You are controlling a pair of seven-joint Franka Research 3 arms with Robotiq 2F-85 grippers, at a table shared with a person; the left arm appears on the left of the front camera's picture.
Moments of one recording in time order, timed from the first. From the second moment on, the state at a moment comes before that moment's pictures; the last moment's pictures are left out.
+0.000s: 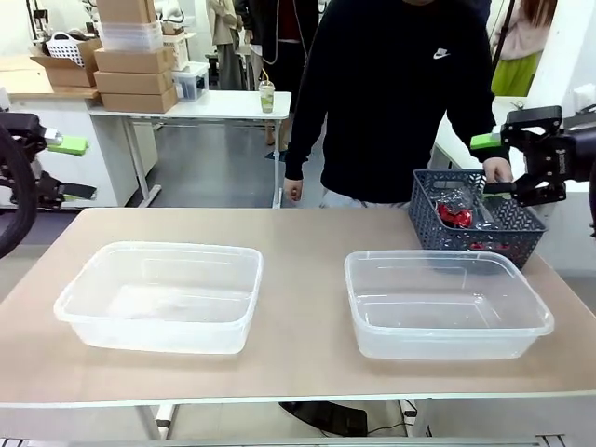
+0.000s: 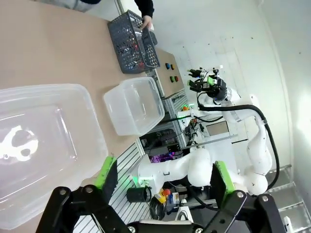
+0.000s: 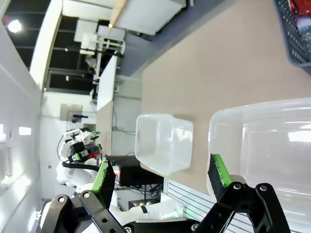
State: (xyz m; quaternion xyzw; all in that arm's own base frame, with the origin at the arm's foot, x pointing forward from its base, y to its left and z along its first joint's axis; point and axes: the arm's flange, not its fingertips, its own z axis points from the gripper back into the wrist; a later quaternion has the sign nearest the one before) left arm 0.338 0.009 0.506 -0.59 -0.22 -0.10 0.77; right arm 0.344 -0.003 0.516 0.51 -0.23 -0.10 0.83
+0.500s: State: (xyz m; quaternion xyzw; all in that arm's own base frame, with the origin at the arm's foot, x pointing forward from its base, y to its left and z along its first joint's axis) left arm 0.325 0.026 0.503 -0.27 -0.12 -0.18 0.94; right arm 0.360 0.299 0.490 0.34 -0.10 0.05 0.93
